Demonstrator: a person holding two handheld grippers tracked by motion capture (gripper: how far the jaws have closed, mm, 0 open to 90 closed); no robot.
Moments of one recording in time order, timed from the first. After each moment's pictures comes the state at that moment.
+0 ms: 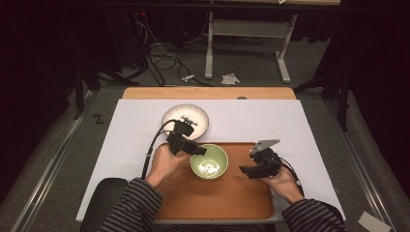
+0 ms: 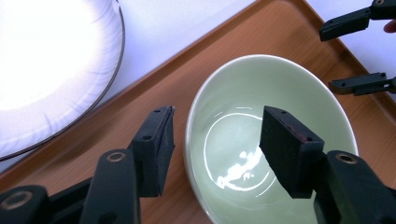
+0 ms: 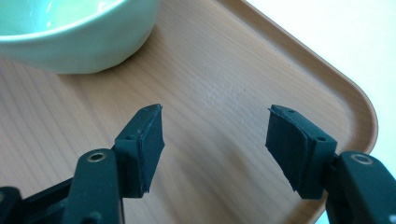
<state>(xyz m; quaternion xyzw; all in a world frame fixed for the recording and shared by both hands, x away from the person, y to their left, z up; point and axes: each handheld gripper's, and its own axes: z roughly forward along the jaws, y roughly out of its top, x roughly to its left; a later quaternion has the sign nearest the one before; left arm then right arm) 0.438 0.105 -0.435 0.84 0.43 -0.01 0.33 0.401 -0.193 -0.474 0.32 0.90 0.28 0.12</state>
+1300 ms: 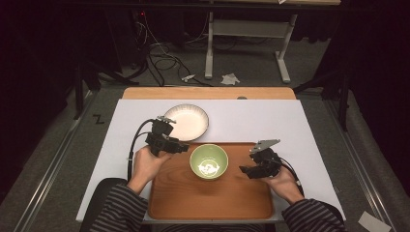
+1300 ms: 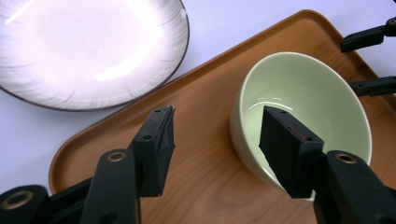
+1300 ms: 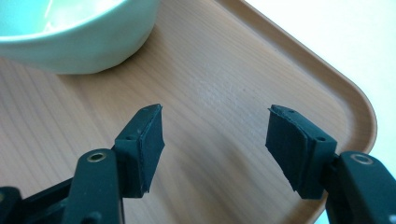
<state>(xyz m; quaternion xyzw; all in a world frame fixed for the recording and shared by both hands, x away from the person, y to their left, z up) 0.420 0.156 -0.422 0.81 0.47 0.03 0.35 0.401 -0.192 -0.474 0.32 0.90 0.29 0.12</state>
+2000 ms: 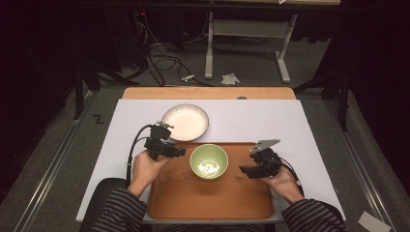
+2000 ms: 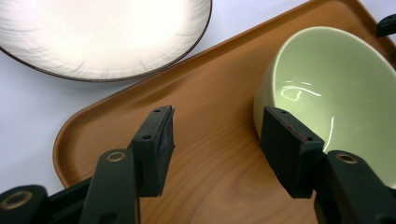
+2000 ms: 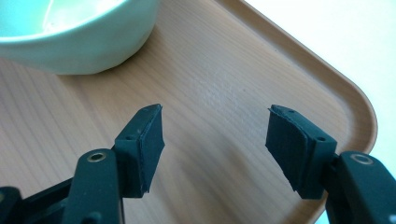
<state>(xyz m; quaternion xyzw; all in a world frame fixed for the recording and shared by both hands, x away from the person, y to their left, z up) 0.420 0.160 -0.446 0.81 0.49 0.03 0.33 0.401 -0.193 -0.474 0.32 0.90 0.29 0.12</state>
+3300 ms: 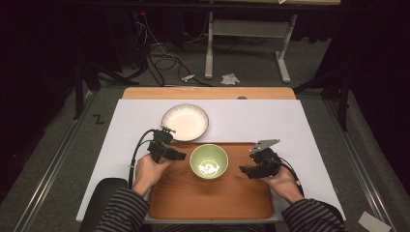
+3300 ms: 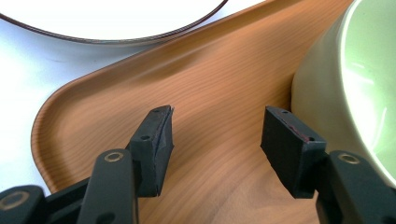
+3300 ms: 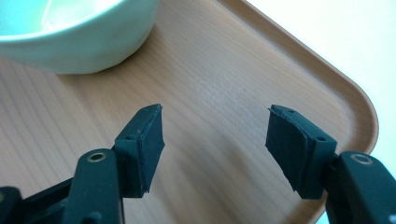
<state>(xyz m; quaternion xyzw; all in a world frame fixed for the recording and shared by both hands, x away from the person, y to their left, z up) 0.430 0.158 -0.476 0.80 0.51 0.01 0.30 0.402 -0.192 -0.475 0.32 0.90 0.28 0.12</state>
